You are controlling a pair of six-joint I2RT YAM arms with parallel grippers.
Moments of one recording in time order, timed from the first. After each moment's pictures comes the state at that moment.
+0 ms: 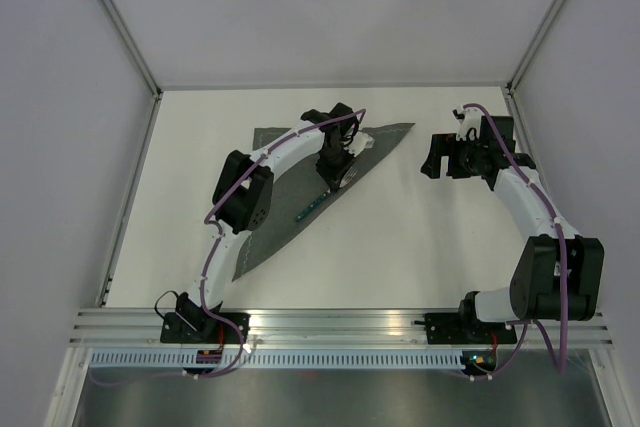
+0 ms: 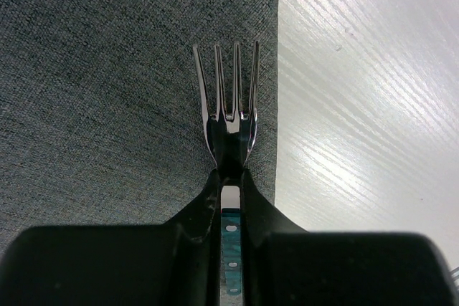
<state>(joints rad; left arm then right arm) -0.64 2.38 2.07 -1.02 0.22 0.19 -0.05 1.40 1.01 -0.42 -0.39 -0.02</state>
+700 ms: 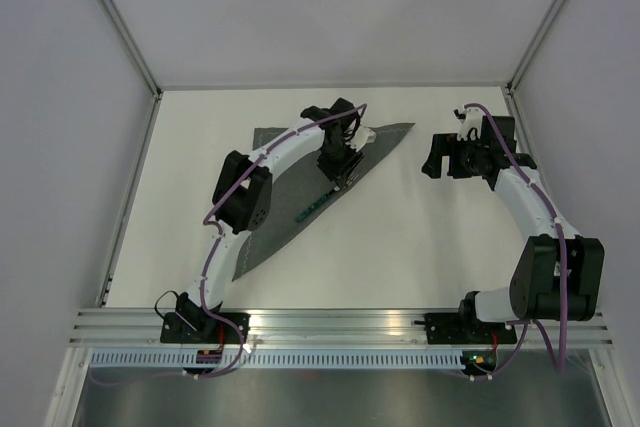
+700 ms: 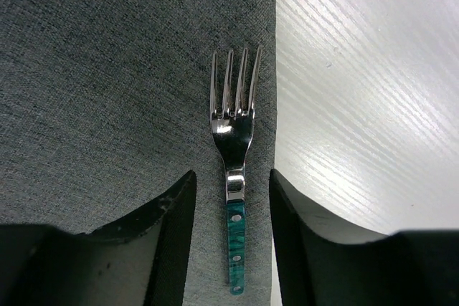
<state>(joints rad) -0.64 2.38 2.10 -1.02 0.21 0.19 -0.06 1.40 1.01 -0.42 -0.39 -0.02</state>
